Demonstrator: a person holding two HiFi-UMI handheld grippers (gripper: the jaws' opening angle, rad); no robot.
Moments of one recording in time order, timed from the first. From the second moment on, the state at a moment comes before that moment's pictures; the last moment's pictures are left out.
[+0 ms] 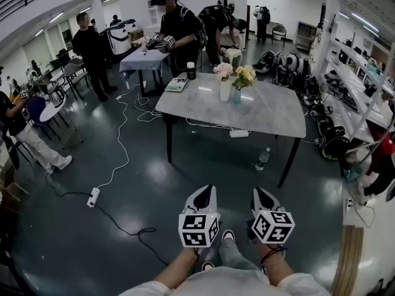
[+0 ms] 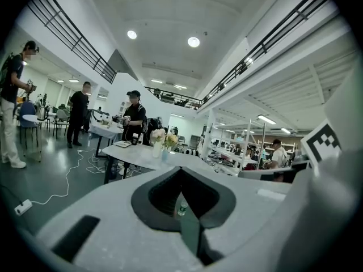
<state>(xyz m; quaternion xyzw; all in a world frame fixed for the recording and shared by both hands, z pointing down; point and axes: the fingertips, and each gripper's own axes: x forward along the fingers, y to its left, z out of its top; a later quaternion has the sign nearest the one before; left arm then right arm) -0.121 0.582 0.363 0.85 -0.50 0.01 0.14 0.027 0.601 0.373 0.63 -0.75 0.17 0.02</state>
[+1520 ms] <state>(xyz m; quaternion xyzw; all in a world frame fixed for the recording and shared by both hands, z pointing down) -0.044 0.350 0.360 0.83 -0.54 0.03 0.11 0.119 0.345 0.388 0.60 -0.77 0.22 0.00</state>
